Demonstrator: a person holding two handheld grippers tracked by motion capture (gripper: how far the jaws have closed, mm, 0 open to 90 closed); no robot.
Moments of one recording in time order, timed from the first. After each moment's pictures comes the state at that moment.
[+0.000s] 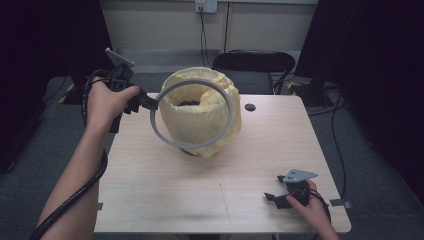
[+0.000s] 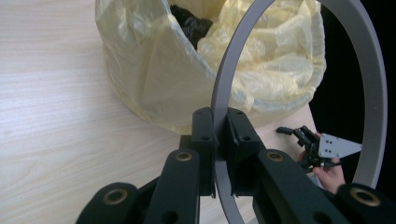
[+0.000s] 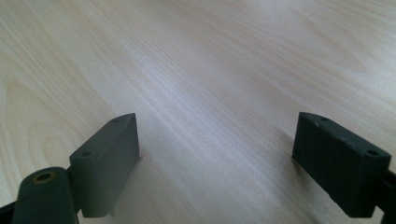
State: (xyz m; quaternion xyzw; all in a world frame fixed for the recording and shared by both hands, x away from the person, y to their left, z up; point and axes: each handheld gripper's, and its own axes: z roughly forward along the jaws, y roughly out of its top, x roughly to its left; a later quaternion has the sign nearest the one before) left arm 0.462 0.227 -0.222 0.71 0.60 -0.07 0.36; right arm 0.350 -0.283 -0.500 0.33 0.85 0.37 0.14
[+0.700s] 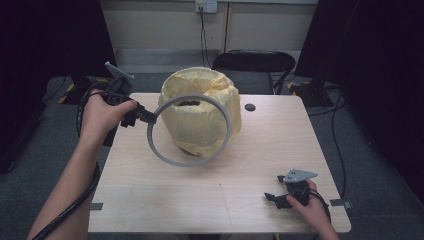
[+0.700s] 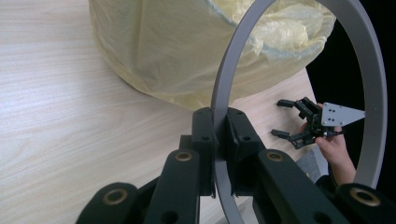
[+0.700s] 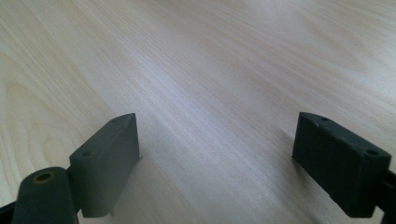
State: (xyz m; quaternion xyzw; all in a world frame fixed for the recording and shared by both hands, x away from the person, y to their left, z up) left arm 0.441 0.232 -0.240 0.73 0.58 -0.09 0.34; right arm 0.350 -0.283 -0.500 0.33 0.85 0.37 0.14
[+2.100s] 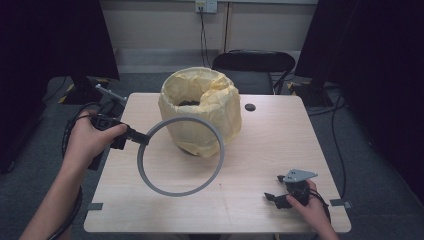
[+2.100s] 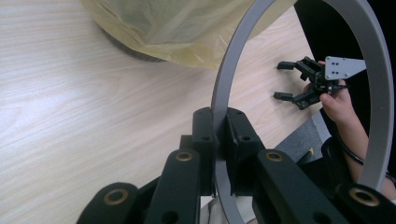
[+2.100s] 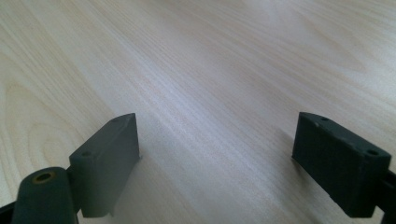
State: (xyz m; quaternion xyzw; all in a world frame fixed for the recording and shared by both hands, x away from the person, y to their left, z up) left arm 0.397 0.246 -0.264 0.76 0.54 -0.11 0.34; right arm 0.350 -0.283 -0.500 0.33 0.85 0.37 0.14
